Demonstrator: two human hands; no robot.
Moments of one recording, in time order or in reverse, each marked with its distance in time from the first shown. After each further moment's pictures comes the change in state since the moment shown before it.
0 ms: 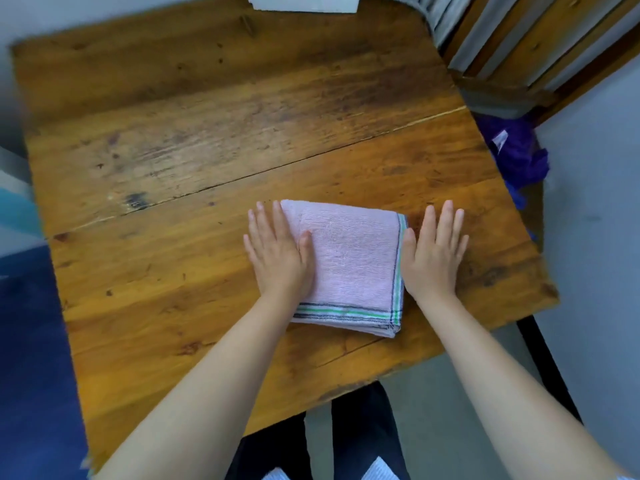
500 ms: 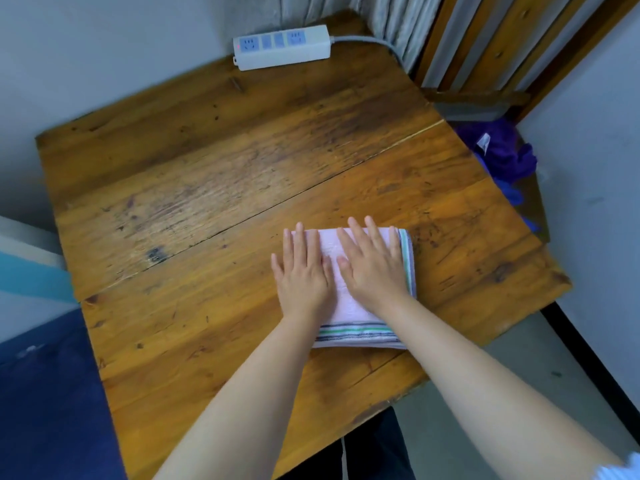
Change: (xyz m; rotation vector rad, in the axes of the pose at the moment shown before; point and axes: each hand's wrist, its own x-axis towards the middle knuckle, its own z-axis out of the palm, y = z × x) left_hand 0.011 0.003 0.003 0.211 -0.090 0.220; right_hand -0.008 -0.068 0.019 -0.138 -0.162 -0.344
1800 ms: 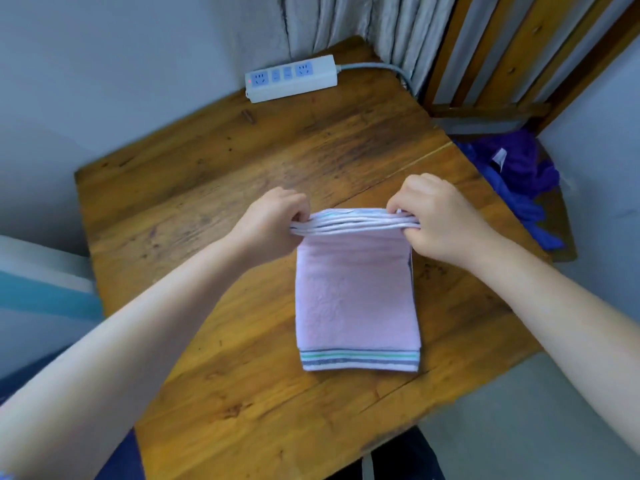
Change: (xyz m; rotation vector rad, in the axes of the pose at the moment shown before) left_hand 0.078 0.017 -0.148 0.055 -0.117 0.615; right_hand 0.037 0.045 -0.142 0.105 0.137 -0.353
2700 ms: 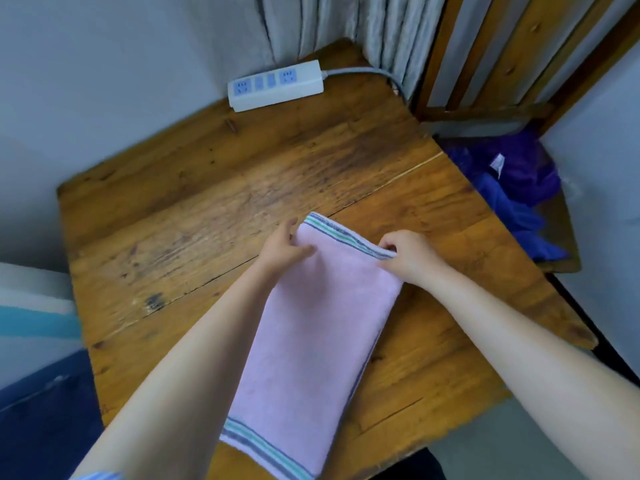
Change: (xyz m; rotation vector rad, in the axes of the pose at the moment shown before) left_hand 0.041 -0.023 0.093 -0.607 -0.028 -0.796; right_hand 0.011 0.048 0.078 0.326 -0.314 0.538
